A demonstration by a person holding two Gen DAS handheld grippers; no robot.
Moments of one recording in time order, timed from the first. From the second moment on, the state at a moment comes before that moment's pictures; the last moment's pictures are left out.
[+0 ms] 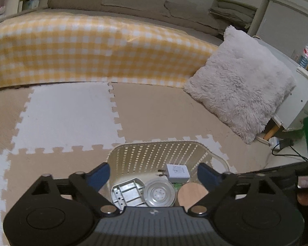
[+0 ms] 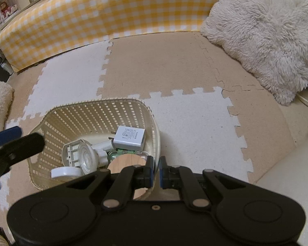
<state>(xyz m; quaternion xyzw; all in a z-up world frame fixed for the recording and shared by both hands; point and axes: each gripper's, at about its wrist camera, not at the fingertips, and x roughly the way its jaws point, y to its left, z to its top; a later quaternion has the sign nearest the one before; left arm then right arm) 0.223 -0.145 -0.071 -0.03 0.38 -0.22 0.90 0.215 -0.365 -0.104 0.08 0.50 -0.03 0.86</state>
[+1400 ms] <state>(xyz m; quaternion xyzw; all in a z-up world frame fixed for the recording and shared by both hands) 0.067 -0.073 0.007 0.02 0.30 -0.19 0.93 -0.001 -0.306 0.012 0.02 0.30 -0.10 0.95</state>
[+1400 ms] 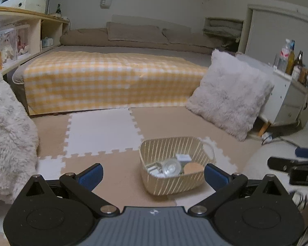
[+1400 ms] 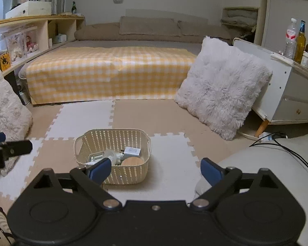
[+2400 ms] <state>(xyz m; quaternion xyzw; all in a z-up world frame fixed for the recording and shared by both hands) 0.039 -0.064 -0.007 0.06 0.26 -0.15 0.95 -0.030 -0.287 -0.005 0.01 0.26 -0.11 0.96</state>
